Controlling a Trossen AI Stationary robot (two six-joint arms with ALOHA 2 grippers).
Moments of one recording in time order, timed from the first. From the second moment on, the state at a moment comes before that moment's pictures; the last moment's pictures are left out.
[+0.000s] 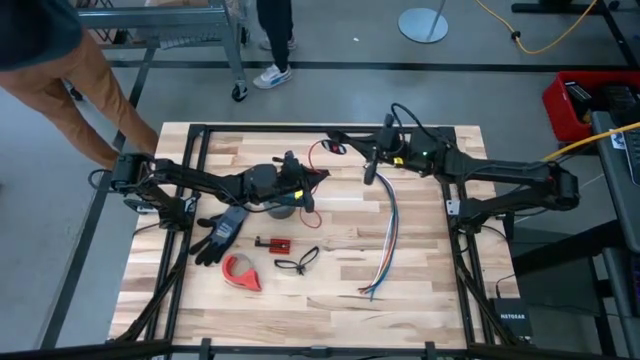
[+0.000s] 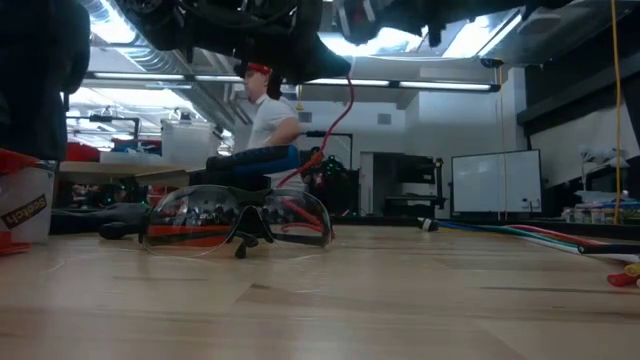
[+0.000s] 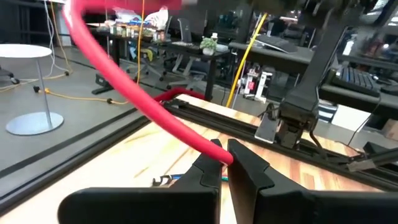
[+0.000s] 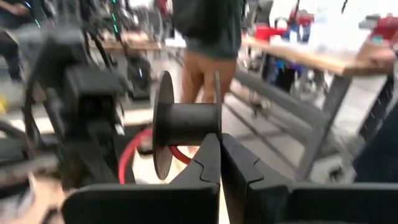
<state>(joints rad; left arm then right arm) 0.07 1.56 0.81 0.68 -0.34 -0.19 -0.26 1.14 0.86 0.23 0.09 -0.09</state>
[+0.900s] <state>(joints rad) 0.07 1.56 0.81 0.70 -0.31 -0.27 -0.26 1.28 0.86 0.02 0.10 -0.08</state>
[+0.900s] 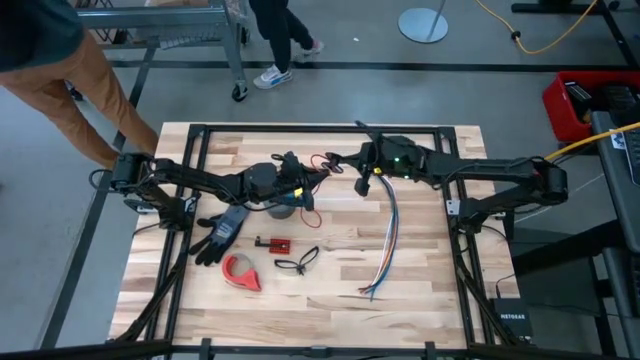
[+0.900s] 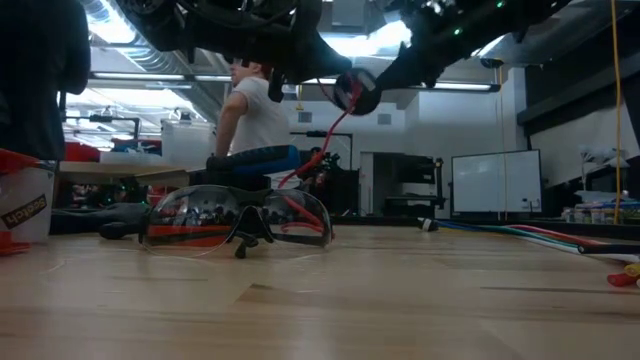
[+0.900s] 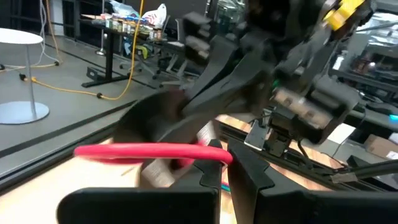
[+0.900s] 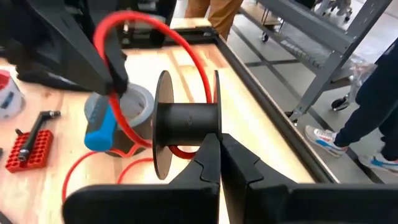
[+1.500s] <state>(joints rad) 0.07 1.56 0.81 0.70 -0.31 -0.29 -0.26 1.45 0.86 0.25 0.05 -0.08</state>
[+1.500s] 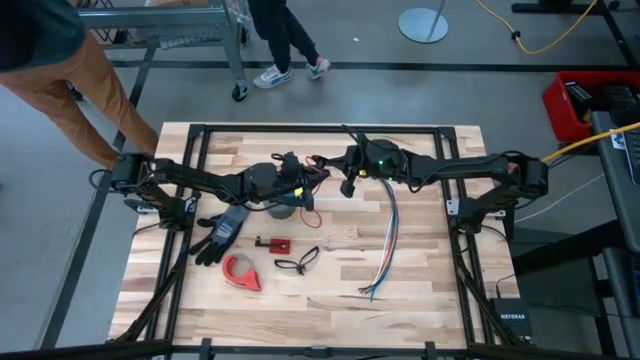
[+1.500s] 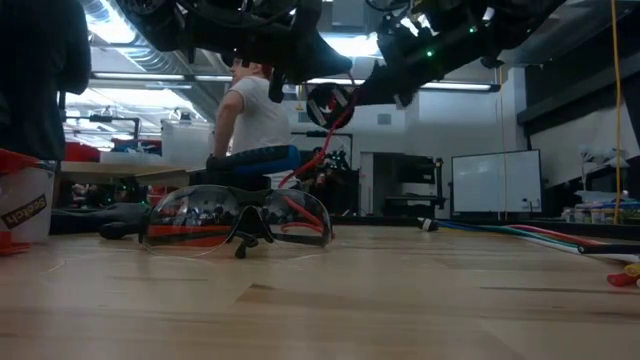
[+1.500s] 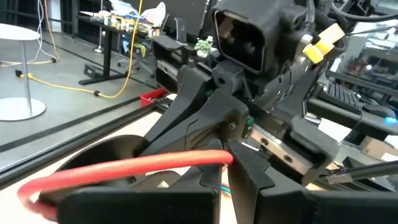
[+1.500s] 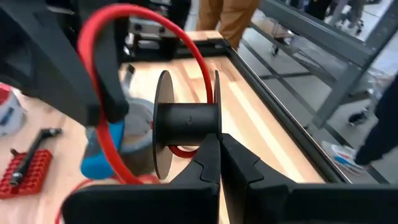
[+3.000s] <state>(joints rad) 0.07 1.56 0.91 0.54 -0.24 -0.25 -0.26 1.53 0.86 0.53 0.03 0.15</state>
